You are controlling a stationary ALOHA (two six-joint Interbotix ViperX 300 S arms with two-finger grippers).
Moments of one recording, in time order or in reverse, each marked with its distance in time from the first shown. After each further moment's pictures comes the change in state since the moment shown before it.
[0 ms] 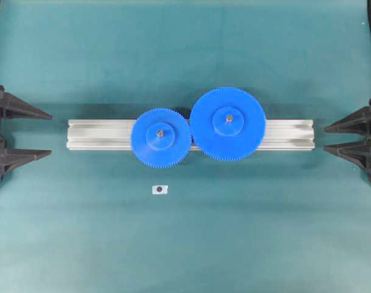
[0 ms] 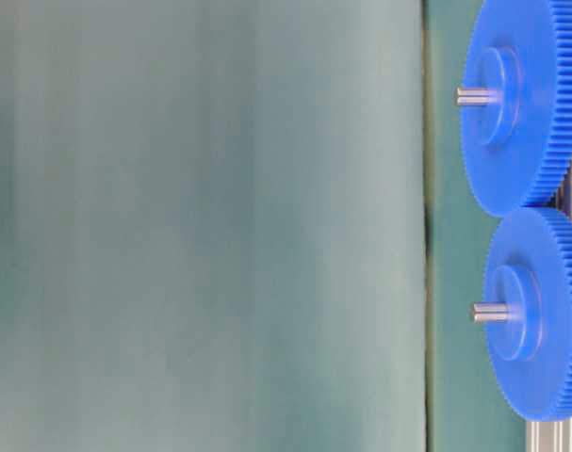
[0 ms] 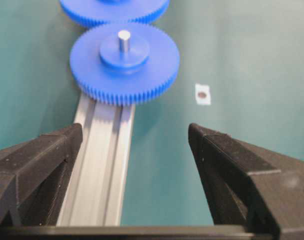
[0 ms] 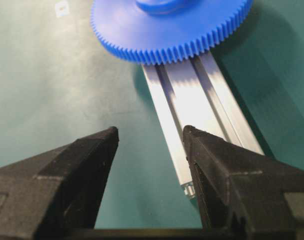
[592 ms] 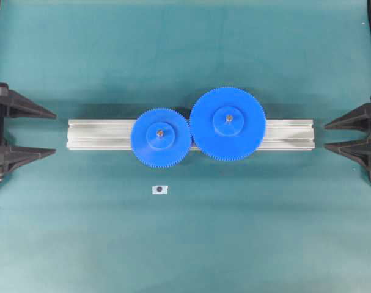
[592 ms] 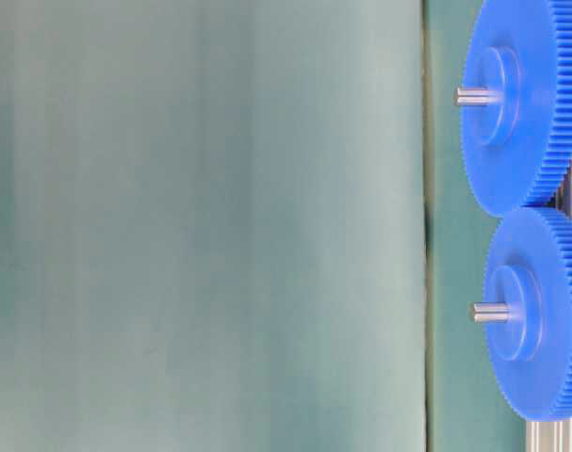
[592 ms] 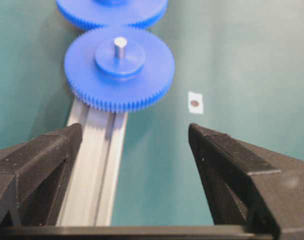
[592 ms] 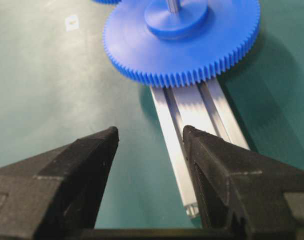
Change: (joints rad) left arm 0.000 0.078 -0.071 0.000 0.005 -0.043; right arm 0.003 0.002 -0.040 -0.002 0.014 -0.055
